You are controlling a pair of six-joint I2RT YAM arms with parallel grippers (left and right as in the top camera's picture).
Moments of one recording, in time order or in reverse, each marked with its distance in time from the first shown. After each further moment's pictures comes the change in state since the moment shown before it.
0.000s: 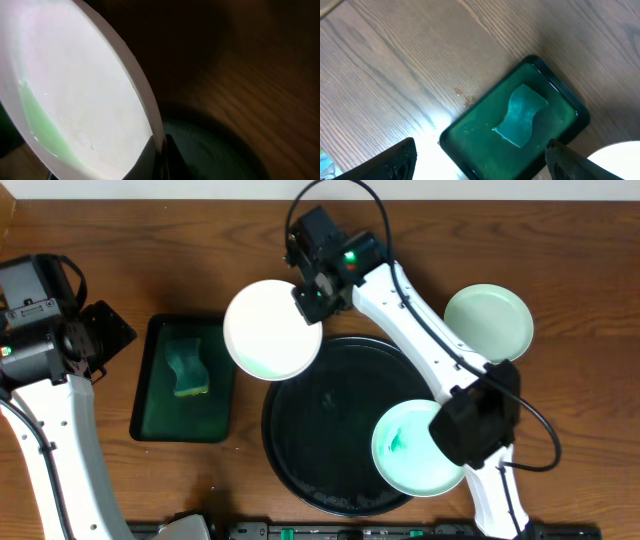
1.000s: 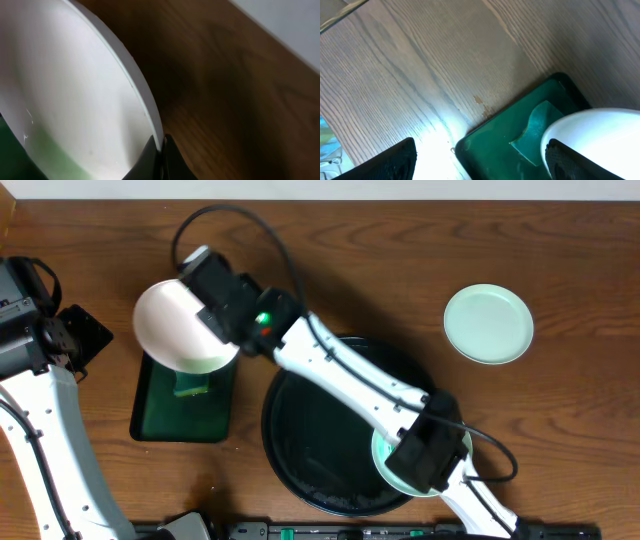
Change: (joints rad) left arm 0.102 0.044 0.000 0.021 -0.025 0.000; right arm 0.308 0.085 0.129 0.332 0.359 -0.042
